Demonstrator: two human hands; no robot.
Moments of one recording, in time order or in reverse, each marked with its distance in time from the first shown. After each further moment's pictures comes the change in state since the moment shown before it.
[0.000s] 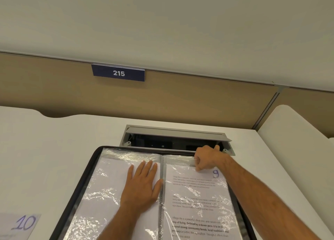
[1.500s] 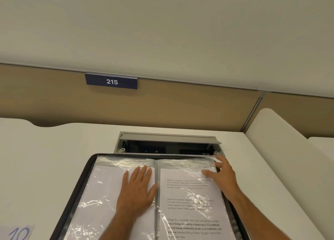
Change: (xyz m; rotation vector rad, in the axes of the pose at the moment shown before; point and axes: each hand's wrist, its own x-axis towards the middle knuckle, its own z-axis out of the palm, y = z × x) left_hand 0.001 -0.001 -0.002 0.038 -0.029 -0.023; right_hand -0.068 0.033 0.071 1.188 0.572 0.344
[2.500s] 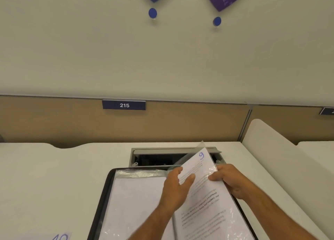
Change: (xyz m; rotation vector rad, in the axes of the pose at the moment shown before) left_hand -0.040 0.091 -0.119 -1.021 -0.111 -0.137; right_hand -0.093 -0.104 -0.036 0.203 -0.352 0.178
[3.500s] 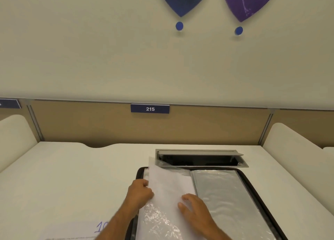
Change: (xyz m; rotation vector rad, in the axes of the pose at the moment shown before) left_hand -0.032 -0.084 -0.189 0.148 0.171 -0.208; right_hand -0.015 0.088 0.202 -0.568 0.027 -0.325
